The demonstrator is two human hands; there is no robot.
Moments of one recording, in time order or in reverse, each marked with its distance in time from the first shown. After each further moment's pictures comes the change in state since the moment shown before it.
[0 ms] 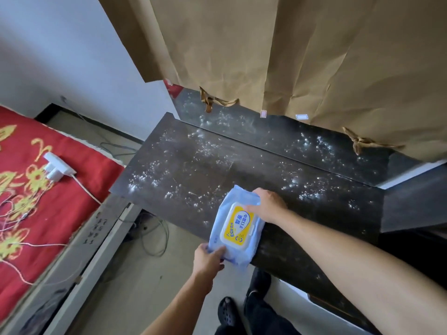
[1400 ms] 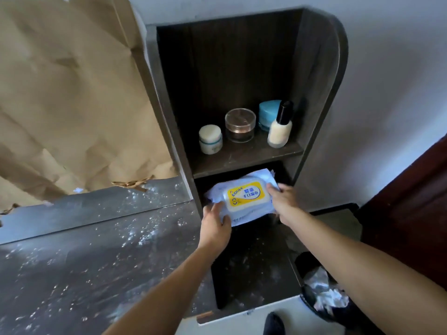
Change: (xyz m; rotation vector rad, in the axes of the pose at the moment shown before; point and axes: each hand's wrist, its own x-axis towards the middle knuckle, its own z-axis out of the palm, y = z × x) left_hand -0.219 0.037 0.373 0.839 -0.465 1.056; right_hand -0.260 0.360 -0.189 1.228 1.029 0.493
